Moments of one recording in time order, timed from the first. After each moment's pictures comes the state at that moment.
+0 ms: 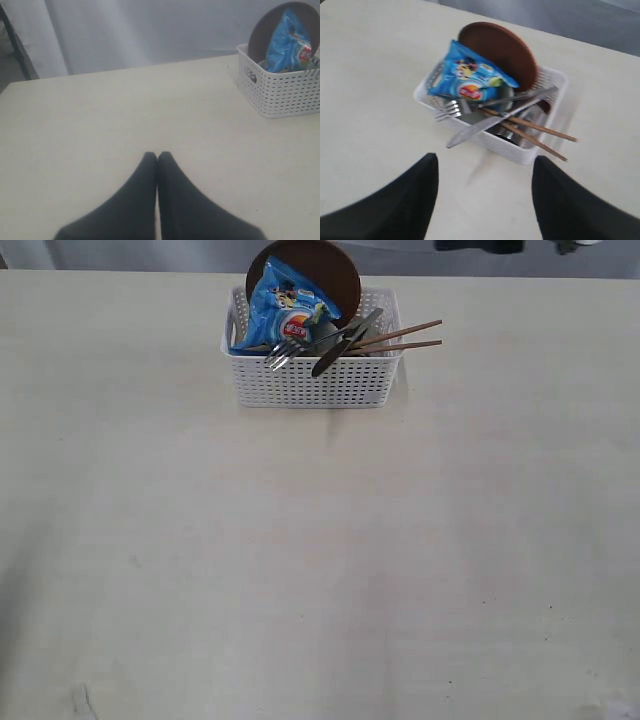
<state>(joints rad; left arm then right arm) -0.14 0.00 0.00 0.10 0.33 -0.02 0.34 1.30 -1.13 0.42 0.66 -0.37</state>
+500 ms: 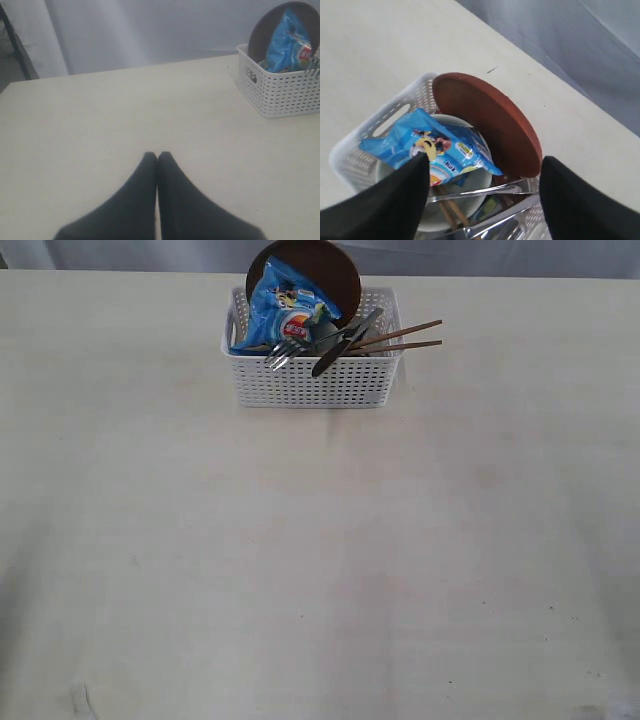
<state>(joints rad) -0.14 0.00 0.00 0.10 0.33 -0.02 0.48 2.02 -1.86 0.10 0.74 -0.33</state>
